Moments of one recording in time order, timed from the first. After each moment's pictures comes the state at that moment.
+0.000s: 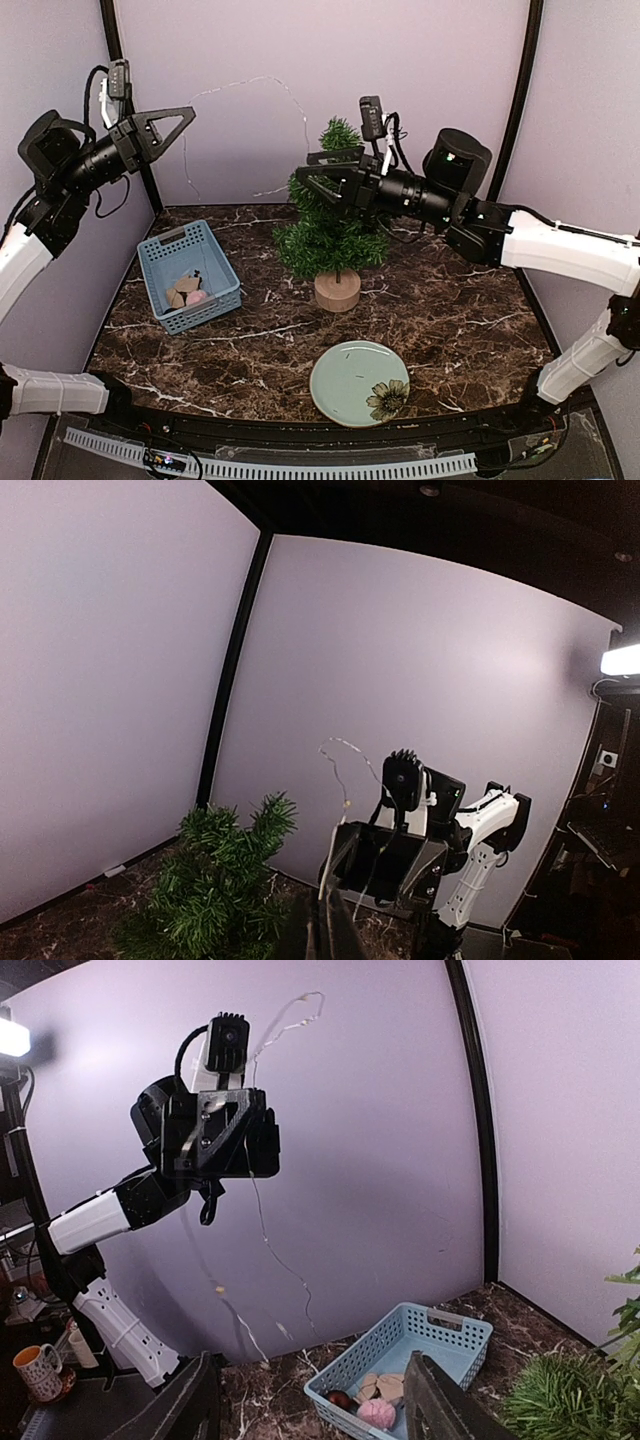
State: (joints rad) left arm -0.37 1.02 1.22 0.17 0.76 -0.53; right arm 0.95 1.45 1.26 0.37 -0.41 0.25
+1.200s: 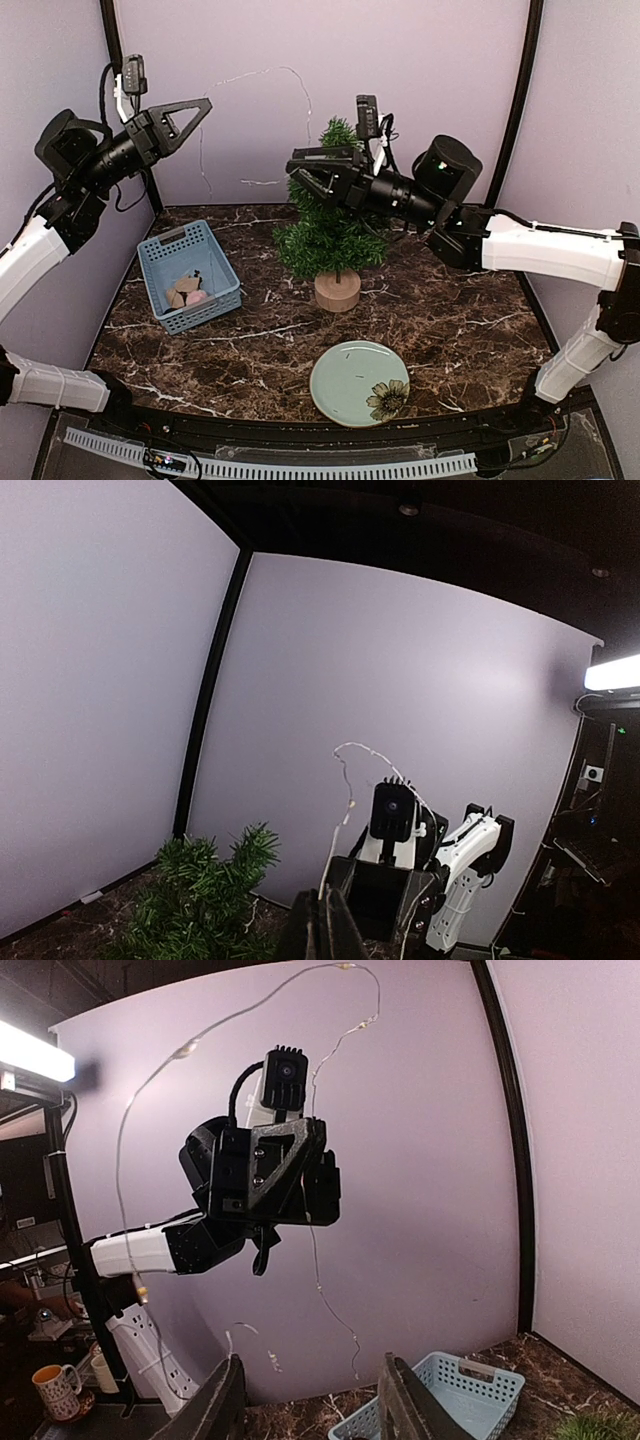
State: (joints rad) left arm -0.44 1.10 1.21 0.34 0.72 -0.58; right arm 0.96 1.53 1.26 0.62 -0.47 0.31
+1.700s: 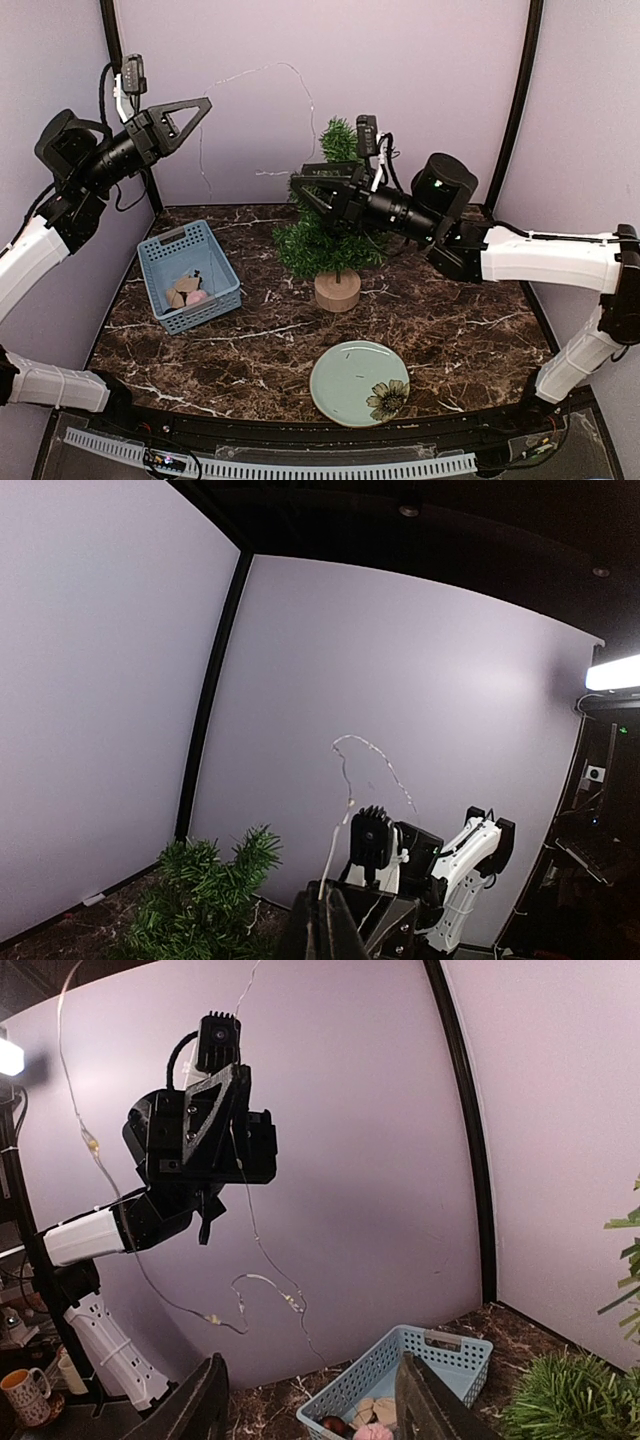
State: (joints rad) left arm -0.44 1.10 1.21 0.35 0.72 -0.58; right arm 0.96 1.52 1.17 0.64 -0.36 0.30
